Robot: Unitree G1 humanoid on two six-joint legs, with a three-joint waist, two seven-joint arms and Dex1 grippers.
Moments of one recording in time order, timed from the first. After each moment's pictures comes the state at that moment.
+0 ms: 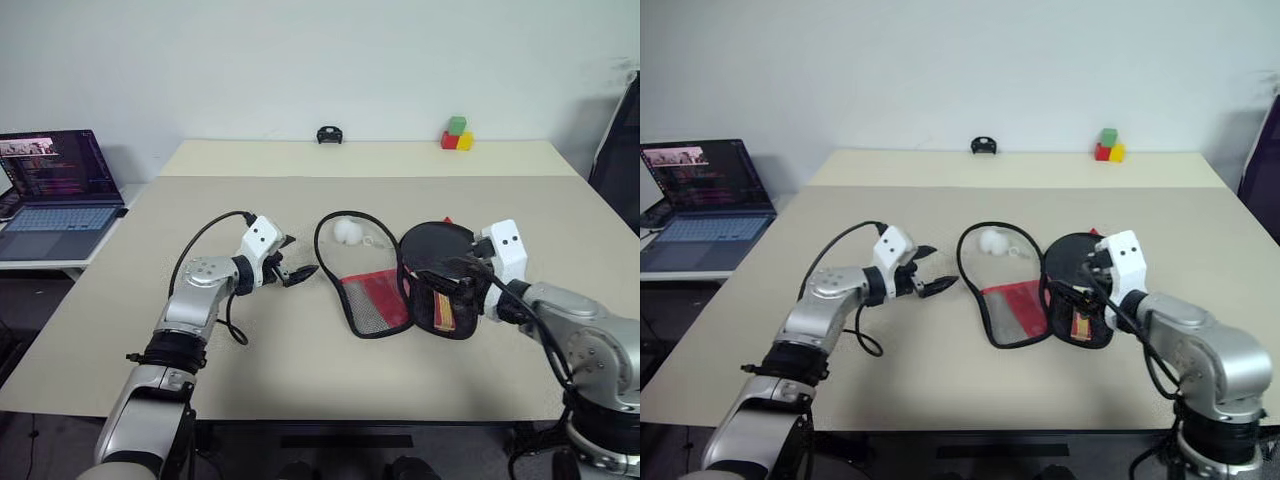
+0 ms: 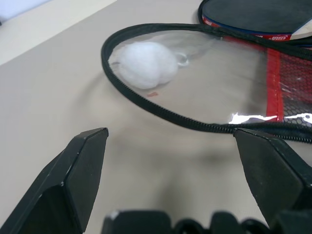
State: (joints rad) left arm -0.71 0.48 -0.08 0.50 -0.12 0.14 -0.86; right arm -0.44 -0.52 -0.26 -0.59 0.57 1.29 0.48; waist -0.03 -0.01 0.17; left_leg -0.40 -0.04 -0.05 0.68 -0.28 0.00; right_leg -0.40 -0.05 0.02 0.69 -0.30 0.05
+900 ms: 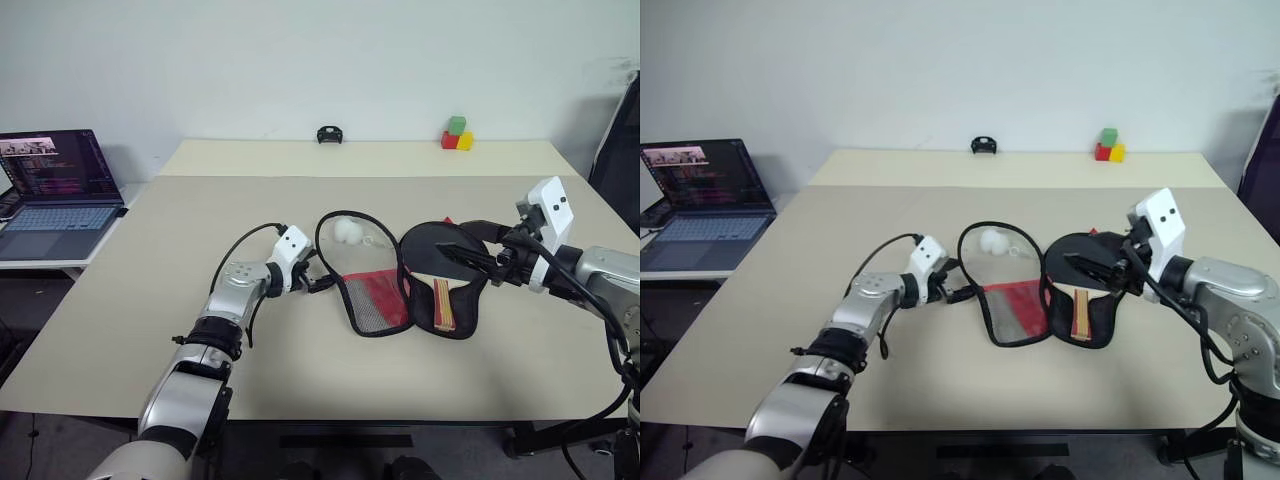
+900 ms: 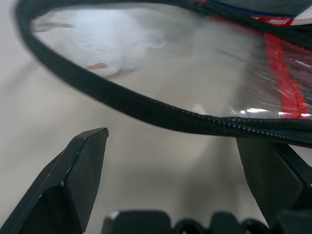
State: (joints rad) left arm -0.87 0.30 -0.12 0.86 -0.04 0.04 -0.87; right arm -0.50 -0.73 -0.30 -0.50 0.69 1.11 0.61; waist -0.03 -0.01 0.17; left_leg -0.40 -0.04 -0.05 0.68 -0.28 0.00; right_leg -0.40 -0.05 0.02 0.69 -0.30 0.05
